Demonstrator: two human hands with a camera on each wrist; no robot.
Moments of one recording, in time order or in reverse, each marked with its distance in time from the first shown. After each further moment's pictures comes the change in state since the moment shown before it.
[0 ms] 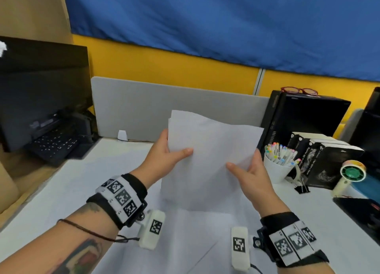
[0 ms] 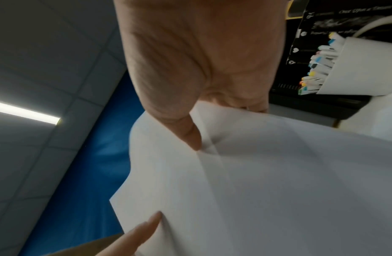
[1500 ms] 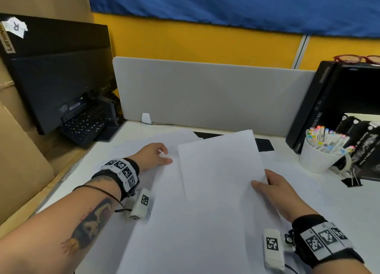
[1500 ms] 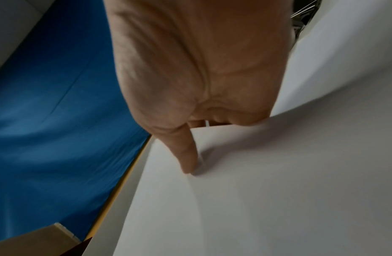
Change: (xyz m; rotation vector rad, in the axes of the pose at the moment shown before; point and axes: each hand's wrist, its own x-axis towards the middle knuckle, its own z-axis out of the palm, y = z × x) left_hand 0.025 -0.094 -0.109 0.739 -0.116 -0.415; right_hand 0.009 0.100 -0.005 -0.197 -0.221 0.414
